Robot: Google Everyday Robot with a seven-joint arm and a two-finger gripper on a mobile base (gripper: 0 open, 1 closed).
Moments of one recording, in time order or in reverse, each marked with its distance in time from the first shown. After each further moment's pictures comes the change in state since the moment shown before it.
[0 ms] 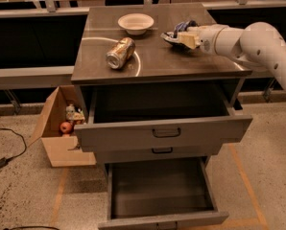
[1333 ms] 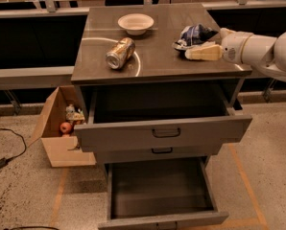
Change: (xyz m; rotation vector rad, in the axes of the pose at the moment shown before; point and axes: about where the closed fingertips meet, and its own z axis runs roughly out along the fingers) arm 0.014 -0.003 -0.068 -0.096 -0.017 0.033
